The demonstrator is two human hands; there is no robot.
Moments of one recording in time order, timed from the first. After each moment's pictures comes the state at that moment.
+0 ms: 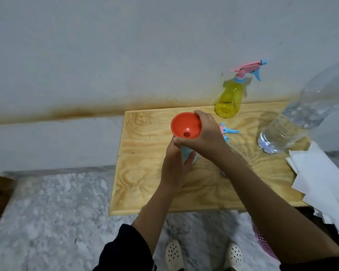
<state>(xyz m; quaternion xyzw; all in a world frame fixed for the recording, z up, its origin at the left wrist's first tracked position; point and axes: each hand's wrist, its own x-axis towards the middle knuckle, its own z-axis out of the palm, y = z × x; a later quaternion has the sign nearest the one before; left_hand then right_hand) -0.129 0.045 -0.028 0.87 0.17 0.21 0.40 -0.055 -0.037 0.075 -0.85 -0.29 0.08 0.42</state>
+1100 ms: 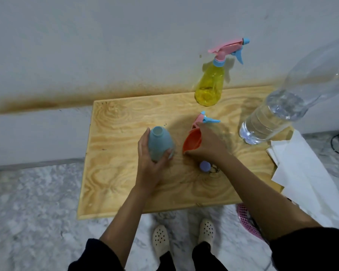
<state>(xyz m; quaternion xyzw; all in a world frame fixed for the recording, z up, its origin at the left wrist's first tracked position) -0.127 0.037 -0.054 0.80 0.21 0.26 0.50 0.010 -0.104 -0.014 -0.89 -0.23 0.24 0.31</state>
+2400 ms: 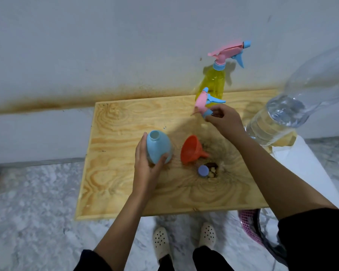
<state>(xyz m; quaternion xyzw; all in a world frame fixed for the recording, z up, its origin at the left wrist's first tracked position) -0.131 0.027 -0.037 0.77 0.29 0.21 0.52 0.074 -0.108 0.013 -0.84 -0.11 0.16 0.50</state>
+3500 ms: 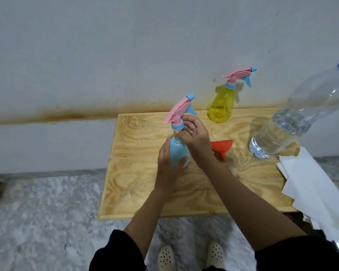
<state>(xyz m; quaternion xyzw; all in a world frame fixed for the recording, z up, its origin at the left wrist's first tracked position) -0.126 0.039 -0.043 0.82 0.21 0.24 0.47 -0.047 -0.027 0.050 -0.62 -0.19 0.19 0.74</state>
